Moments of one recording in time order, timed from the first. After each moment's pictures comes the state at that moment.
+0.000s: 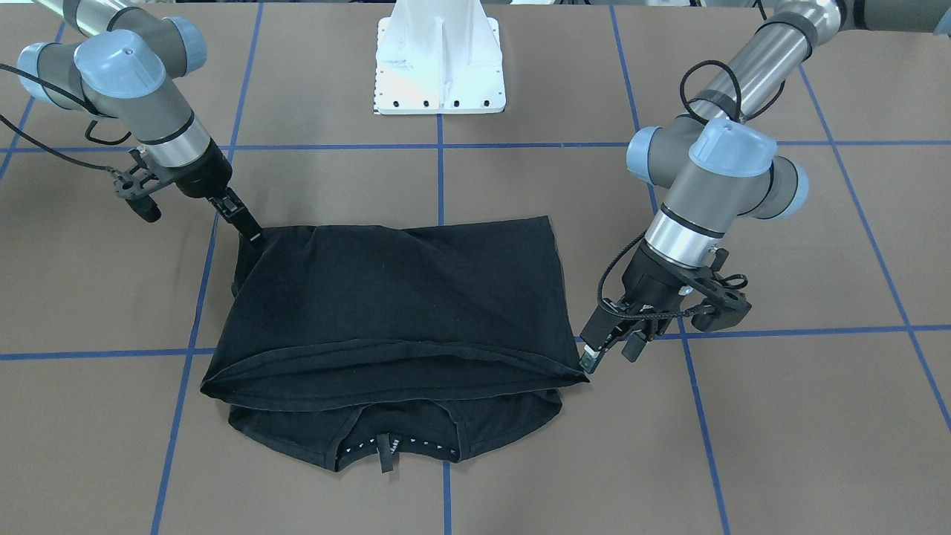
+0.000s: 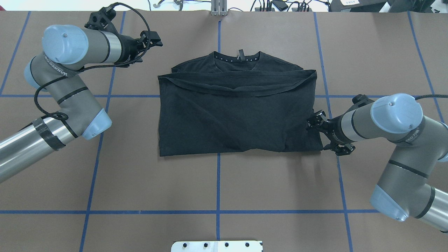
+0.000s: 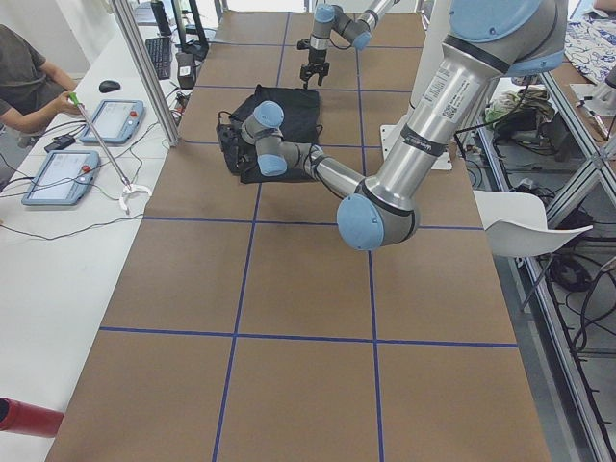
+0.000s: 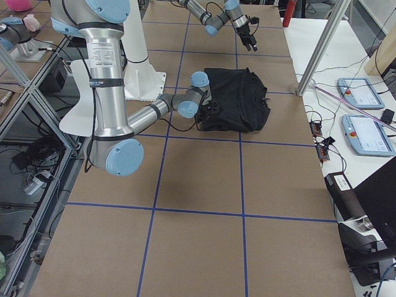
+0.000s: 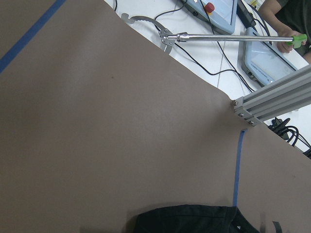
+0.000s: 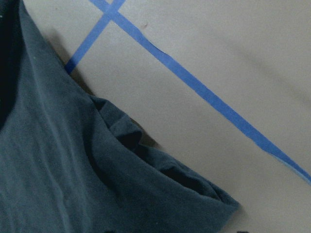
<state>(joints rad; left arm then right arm) -0.82 -2.14 -1.40 -2.42 -1.76 -1.61 0.62 -1.46 1.89 -1.11 1.91 2.03</state>
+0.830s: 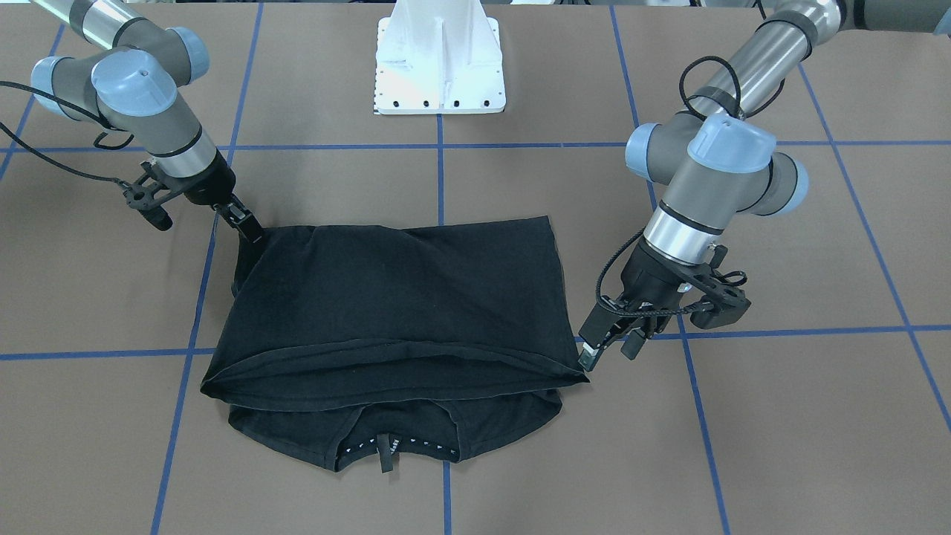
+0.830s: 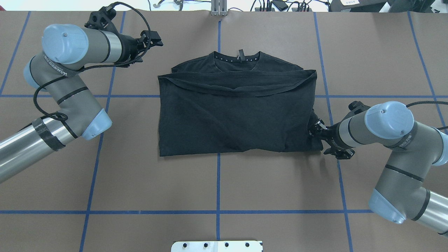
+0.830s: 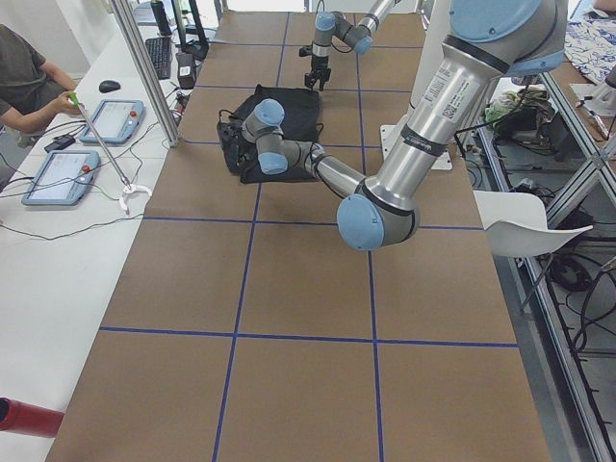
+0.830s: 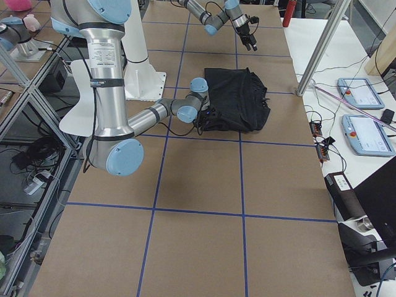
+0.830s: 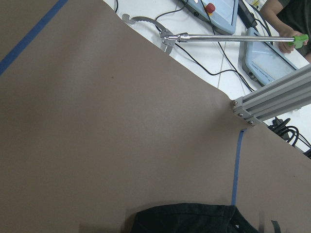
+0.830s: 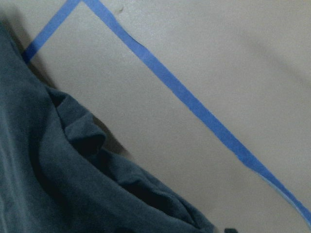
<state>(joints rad) -0.82 -2.14 -1.42 -2.41 -1.76 -1.61 0.60 -1.47 1.84 -1.10 1.90 1.96</state>
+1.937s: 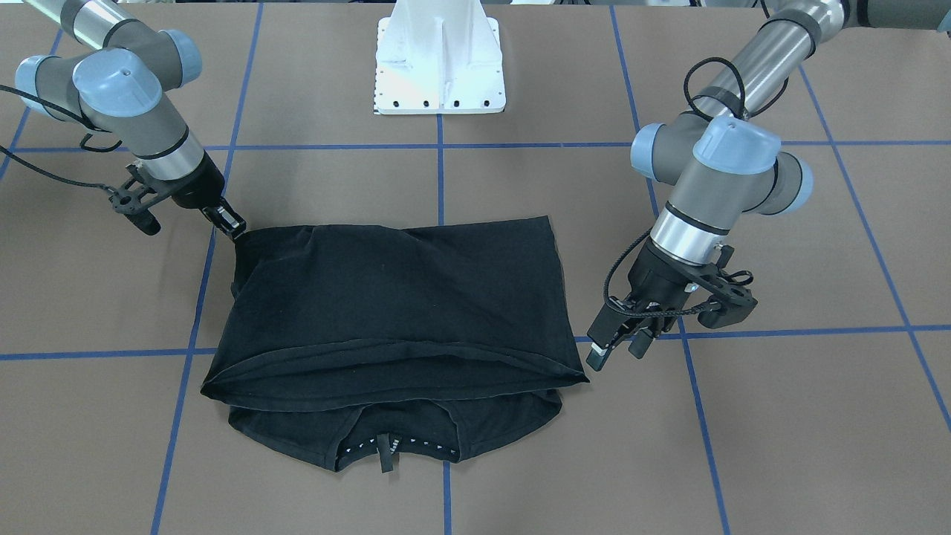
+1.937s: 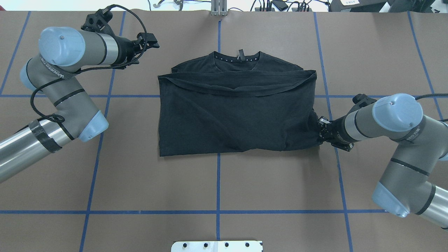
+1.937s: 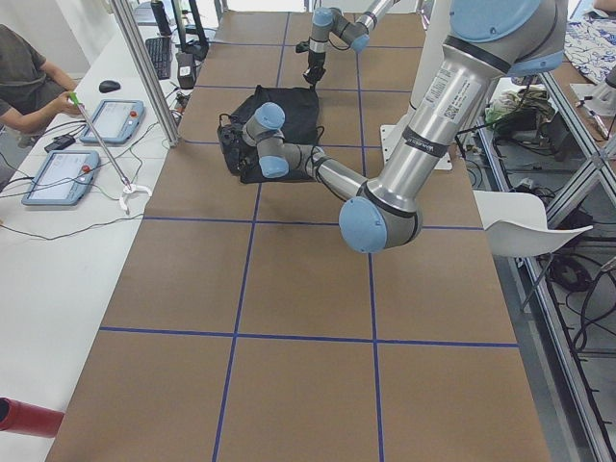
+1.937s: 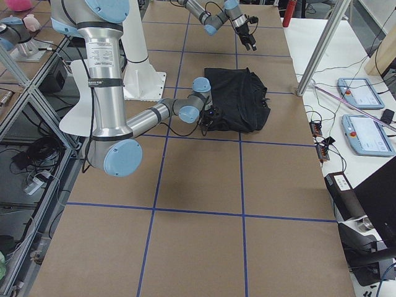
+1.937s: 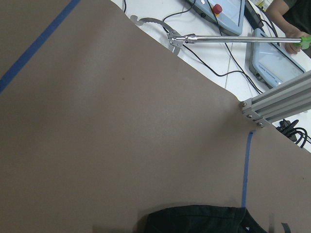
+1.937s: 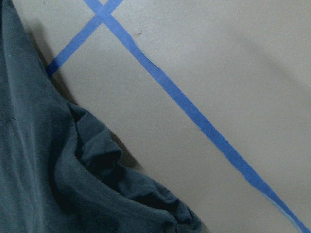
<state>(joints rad) -0.82 -2.12 -1.42 -2.41 -1.75 -1.61 0.66 -1.48 1.86 -1.10 1.95 1.90</state>
